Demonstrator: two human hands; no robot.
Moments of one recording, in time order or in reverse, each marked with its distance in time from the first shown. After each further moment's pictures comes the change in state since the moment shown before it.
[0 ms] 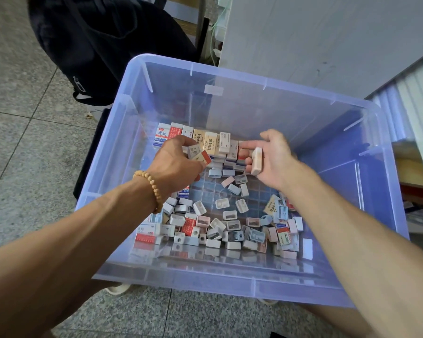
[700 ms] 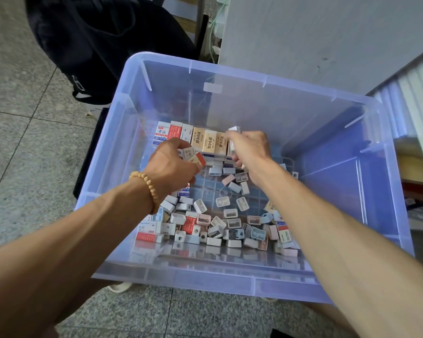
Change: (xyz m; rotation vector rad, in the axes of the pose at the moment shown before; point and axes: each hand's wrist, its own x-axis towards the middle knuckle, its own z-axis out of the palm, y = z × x) left_hand 0.001 -0.007 -0.004 0.027 0.019 -0.049; right_hand 0.002 0.012 0.038 -0.527 0.215 -0.329
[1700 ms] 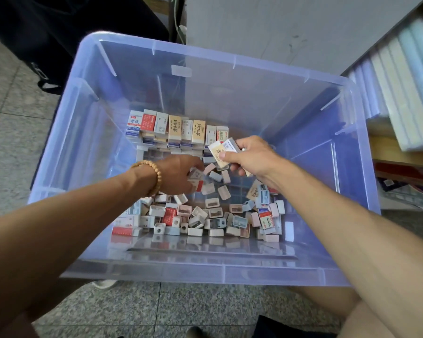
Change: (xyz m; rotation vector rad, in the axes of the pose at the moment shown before) left_hand 0.032 -0.015 0.042 0.774 -0.481 0.291; right_hand 0.001 0.045 -0.056 -0.164 -0.320 -0.026
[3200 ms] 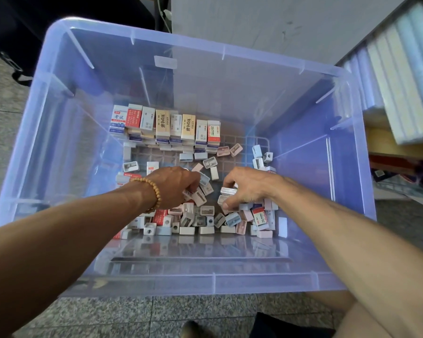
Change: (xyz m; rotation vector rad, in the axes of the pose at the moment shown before) left_hand 0.021 -0.020 0.039 0.383 0.042 0.197; right_hand -0.003 0.033 0.002 -0.833 -0.497 -0.027
